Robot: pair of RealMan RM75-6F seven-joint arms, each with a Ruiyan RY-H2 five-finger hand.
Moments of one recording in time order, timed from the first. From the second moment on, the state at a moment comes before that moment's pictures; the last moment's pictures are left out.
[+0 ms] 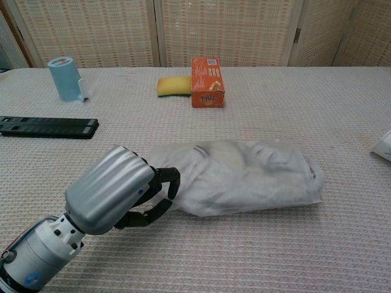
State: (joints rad) left arm -0.50 -2.20 0.08 -0.56 1.83 1.62 0.02; right arm 0.24 -1.16 -0.01 -1.56 -1.62 1.21 0.01
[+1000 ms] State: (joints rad) left arm -0.52 -2.15 0.06 -0.60 1.80 1.62 0.04; right arm 0.44 -1.59 -0.02 -1.11 -1.72 1.20 0.32
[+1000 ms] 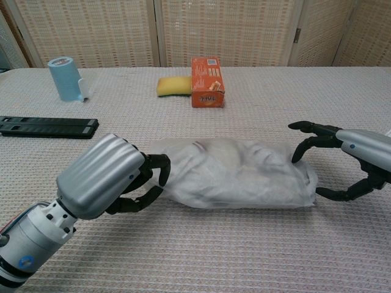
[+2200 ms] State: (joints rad) left arm -0.53 -2.11 0.04 -0.55 1.76 1.63 0.00; right arm 0.44 -1.61 -0.03 -1.04 -1.67 1.28 0.27
